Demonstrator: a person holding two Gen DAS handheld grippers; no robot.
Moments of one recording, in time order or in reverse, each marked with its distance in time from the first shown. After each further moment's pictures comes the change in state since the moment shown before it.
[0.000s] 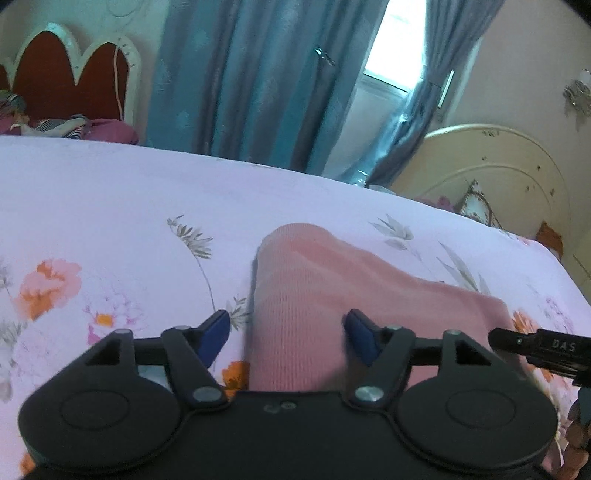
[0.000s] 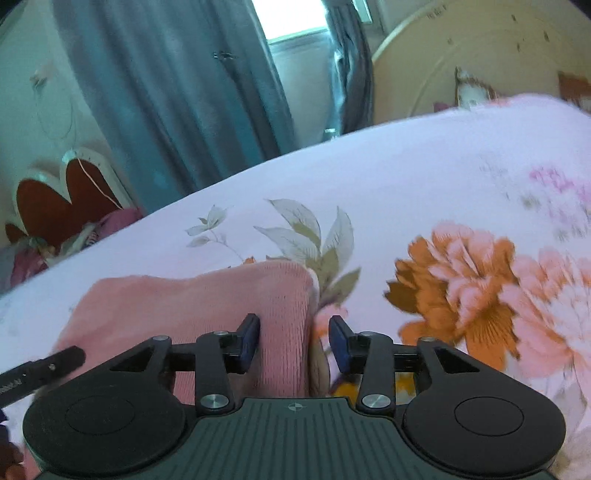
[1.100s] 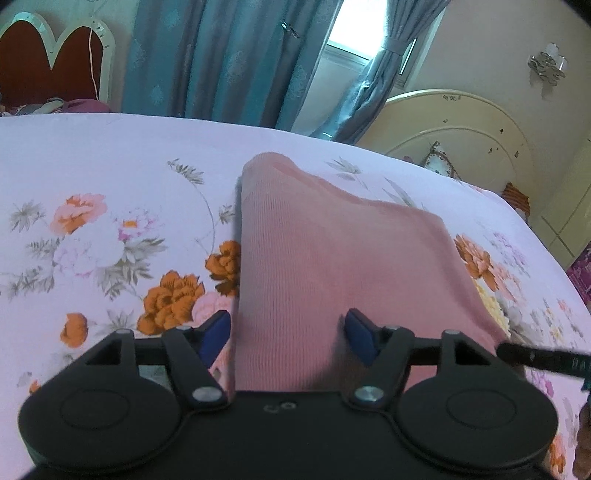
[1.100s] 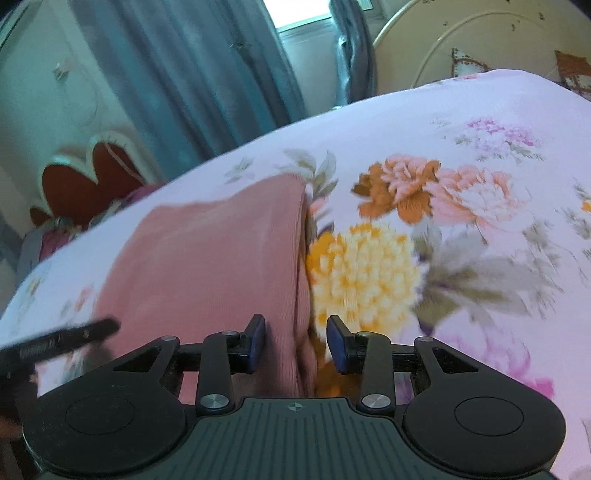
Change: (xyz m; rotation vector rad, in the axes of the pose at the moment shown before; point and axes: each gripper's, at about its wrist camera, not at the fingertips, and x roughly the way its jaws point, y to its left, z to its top) left arm -0.075 0.003 -0.057 0.052 0.104 -0.099; right arm -0.123 -0.005 -0.085 -0.004 0.087 0.049
